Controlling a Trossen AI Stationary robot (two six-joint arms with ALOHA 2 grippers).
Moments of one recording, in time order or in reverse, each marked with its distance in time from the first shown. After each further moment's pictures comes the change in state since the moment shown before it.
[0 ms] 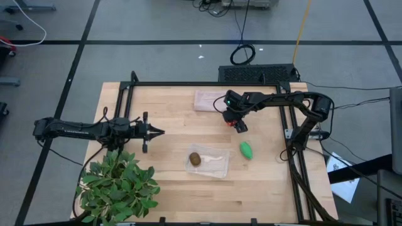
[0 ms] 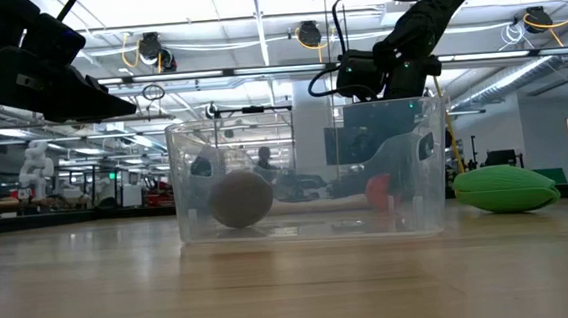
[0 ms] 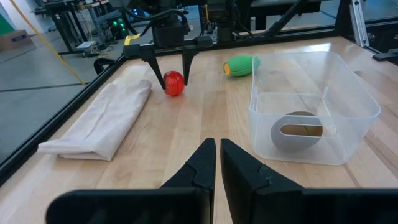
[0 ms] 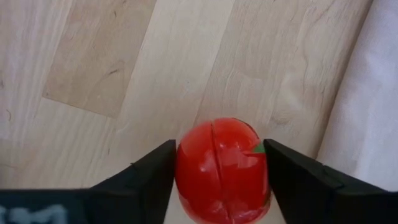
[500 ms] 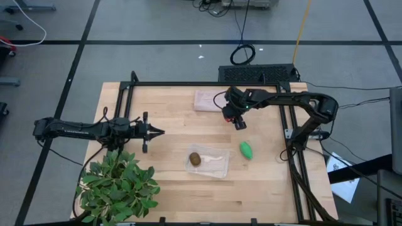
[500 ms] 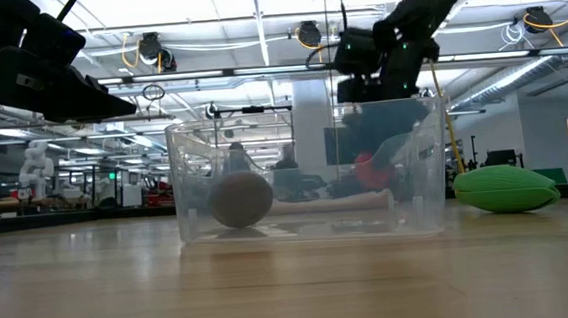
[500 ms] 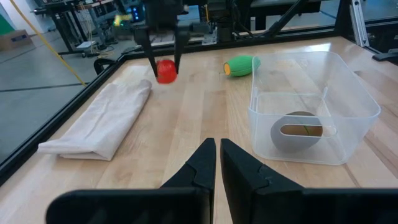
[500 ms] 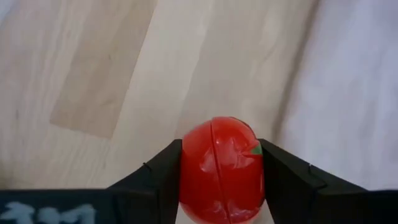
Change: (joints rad) left arm 0.000 0.000 0.000 0.000 0.000 0.000; right arm 0.000 -0.073 0.050 -0.021 0.001 0.024
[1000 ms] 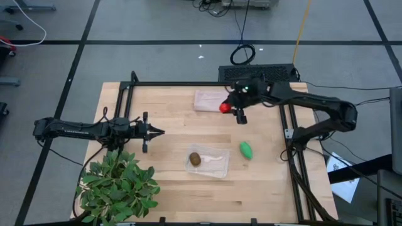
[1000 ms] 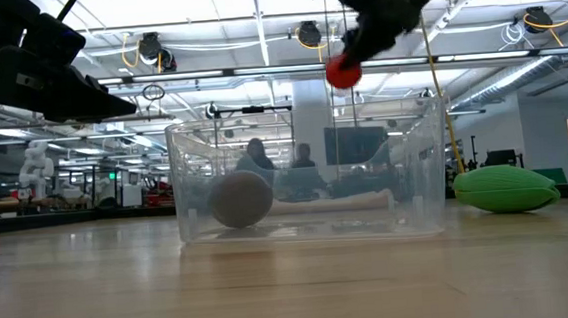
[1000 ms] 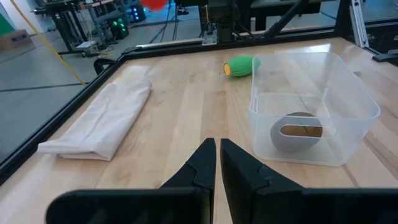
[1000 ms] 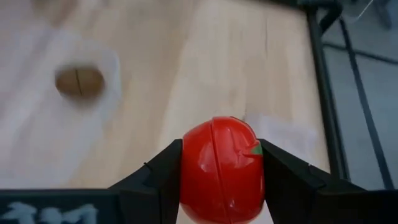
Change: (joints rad) left arm 0.000 0.000 0.000 0.001 0.000 -0.003; right arm 0.042 -0.282 0.113 0.015 -0.113 0.231
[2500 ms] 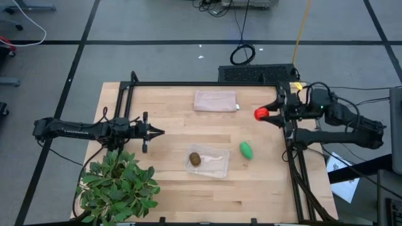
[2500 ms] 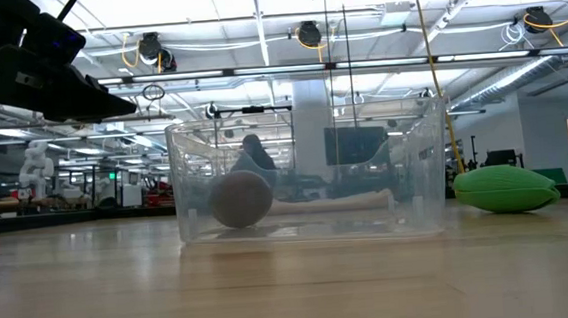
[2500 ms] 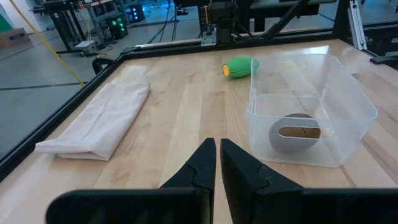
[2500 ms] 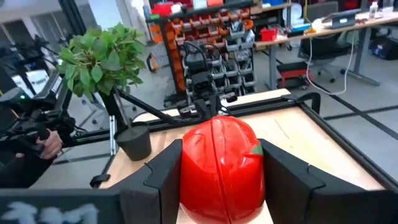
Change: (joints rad) left arm 0.000 0.000 0.000 0.002 0.005 -0.010; right arm 0.195 -0.787 -0.283 0.100 0.089 0.662
